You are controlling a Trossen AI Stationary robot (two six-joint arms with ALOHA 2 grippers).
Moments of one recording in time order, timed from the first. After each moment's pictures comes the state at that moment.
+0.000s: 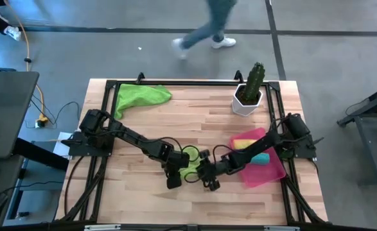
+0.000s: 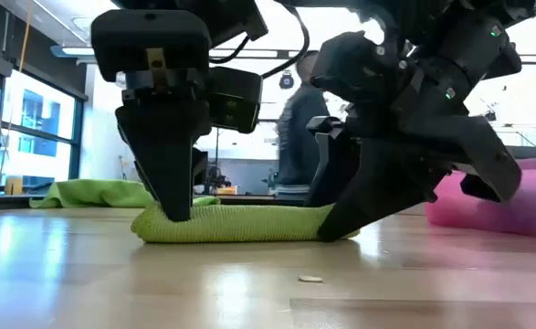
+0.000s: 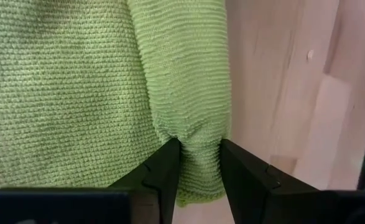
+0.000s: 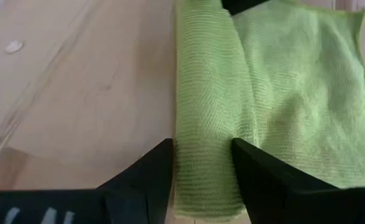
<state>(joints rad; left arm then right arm) -0.16 1.94 1.11 -0.36 0.26 -0.56 0.38 1.91 0.96 0.07 0.22 -0.10</state>
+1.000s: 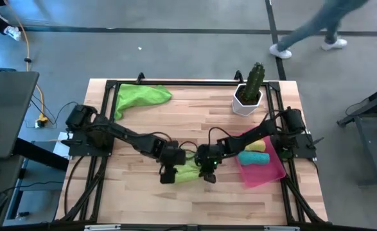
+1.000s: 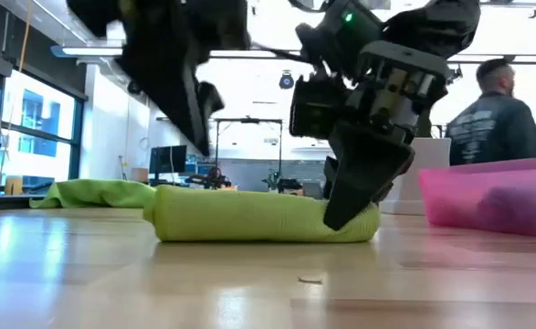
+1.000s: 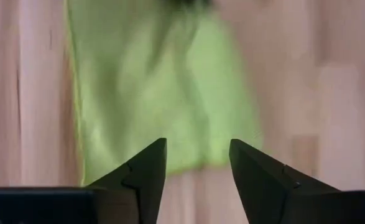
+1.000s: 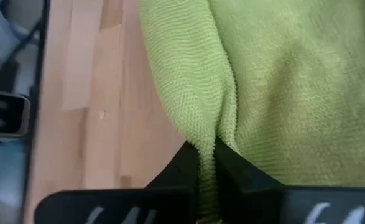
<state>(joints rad) -0.18 1.75 1.15 -0.51 0.05 -0.26 0.20 1.92 0.96 0.04 -0.37 0.44</state>
